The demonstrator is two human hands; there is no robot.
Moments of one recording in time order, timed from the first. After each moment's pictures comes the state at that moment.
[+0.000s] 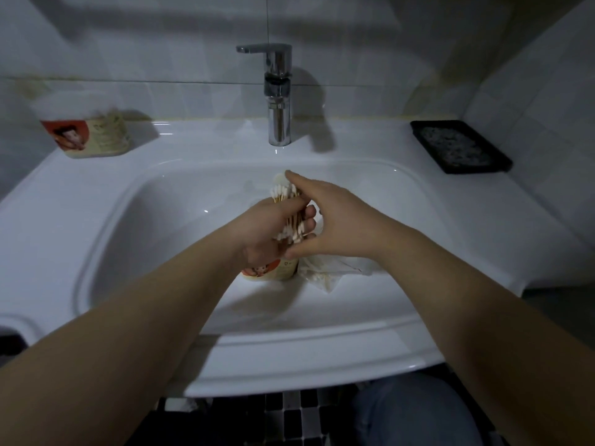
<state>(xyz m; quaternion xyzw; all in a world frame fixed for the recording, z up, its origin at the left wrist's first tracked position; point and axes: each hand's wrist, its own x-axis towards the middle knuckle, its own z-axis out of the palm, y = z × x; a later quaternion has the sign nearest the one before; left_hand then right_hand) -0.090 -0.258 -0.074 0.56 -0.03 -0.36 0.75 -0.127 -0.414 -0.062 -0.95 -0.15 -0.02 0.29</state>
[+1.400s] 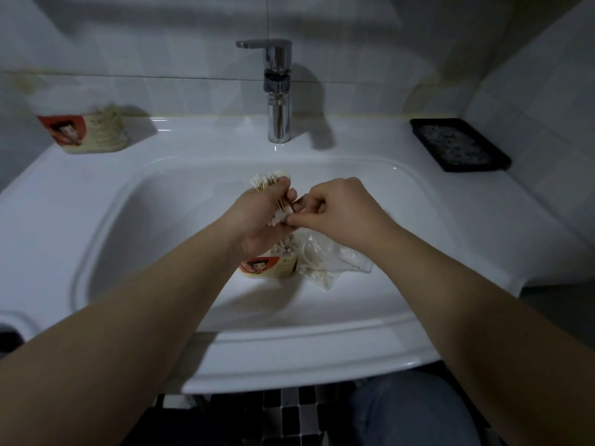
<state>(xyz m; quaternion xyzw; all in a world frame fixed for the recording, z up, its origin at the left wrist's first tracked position) -0.079 -0.258 -0.075 0.51 0.04 -0.28 0.81 -0.125 -0.409 -0.060 -0.95 -0.03 -0.08 0.29</state>
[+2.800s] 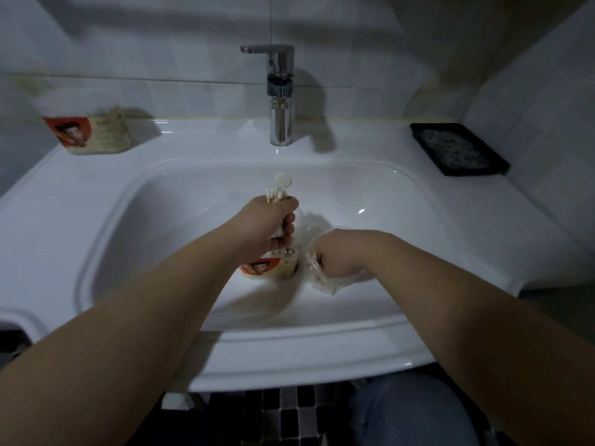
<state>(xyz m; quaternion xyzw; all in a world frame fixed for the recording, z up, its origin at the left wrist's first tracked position) -0.077 -0.254 -0.086 0.67 0.00 -0.26 0.69 -0.120 -0.417 -0.100 -0.96 -0.09 0.26 0.02</state>
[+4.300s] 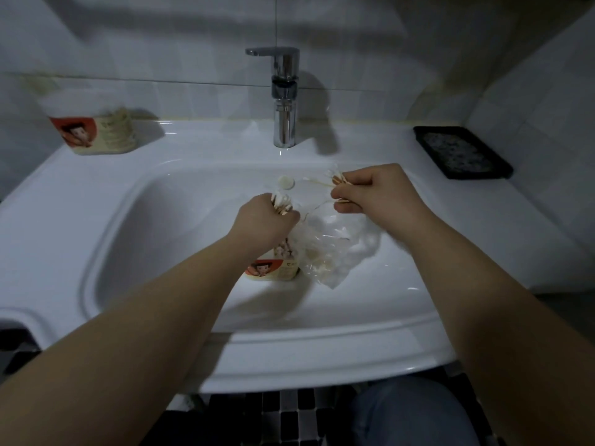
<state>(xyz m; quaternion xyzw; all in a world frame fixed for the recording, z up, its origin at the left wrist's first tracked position) -0.074 -0.250 -0.091 0.89 -0.08 -0.05 0.44 -0.123 -0.443 -0.045 -0.79 0.09 -0.09 0.60</state>
